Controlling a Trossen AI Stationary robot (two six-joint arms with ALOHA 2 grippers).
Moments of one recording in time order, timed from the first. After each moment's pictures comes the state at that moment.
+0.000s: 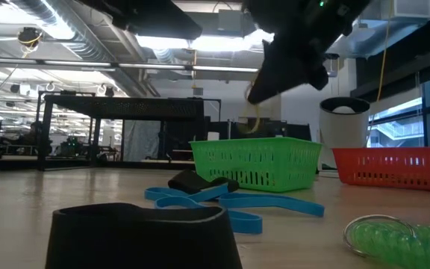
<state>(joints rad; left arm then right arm) -0.48 1.48 0.79 0.32 -0.84 0.04 0.35 1.70 1.11 -0.38 0.56 0.74</state>
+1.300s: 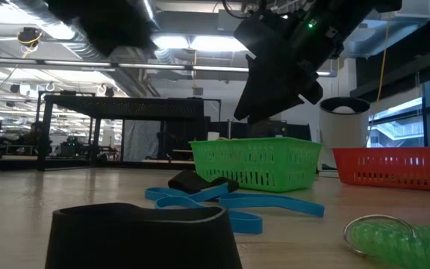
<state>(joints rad) -0.58 1.45 0.79 0.07 -0.57 -0.40 0.35 1.78 1.11 -0.32 0.59 0.75</state>
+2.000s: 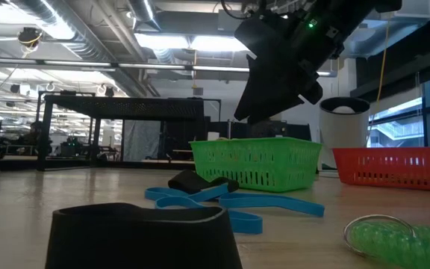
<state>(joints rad) -0.92 1.42 0.79 -0.46 0.01 -1.04 0.35 1.78 1.11 -0.32 0.59 0.74</state>
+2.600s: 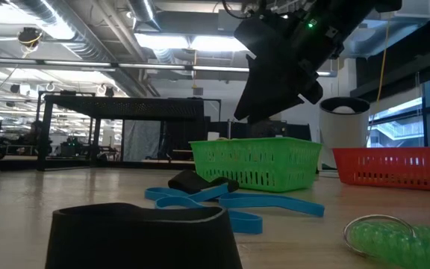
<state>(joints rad) -0.93 1.60 0.79 -0.50 -0.07 -0.68 0.35 1.78 1.11 -0.32 0.59 0.75</state>
